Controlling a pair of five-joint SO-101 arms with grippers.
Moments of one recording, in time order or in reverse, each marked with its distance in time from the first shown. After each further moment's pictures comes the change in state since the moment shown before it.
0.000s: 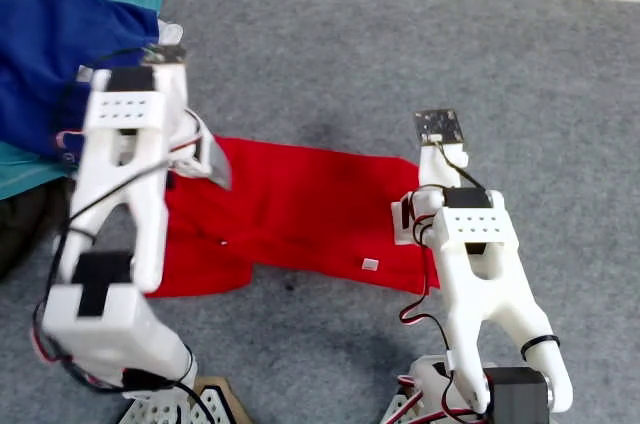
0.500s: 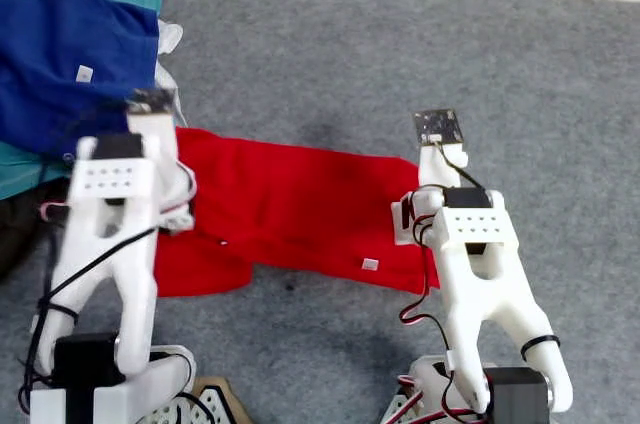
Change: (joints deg) left arm -0.7 -24.0 33.6 -12.0 0.1; right arm 0.0 0.0 0.0 0.0 0.3
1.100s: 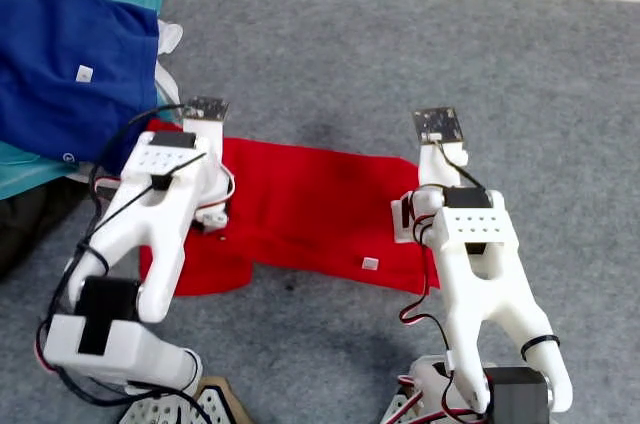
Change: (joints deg) left arm 7.7 16.3 -2.9 -10.4 0.0; right arm 0.0 0.0 0.0 -1.1 0.2
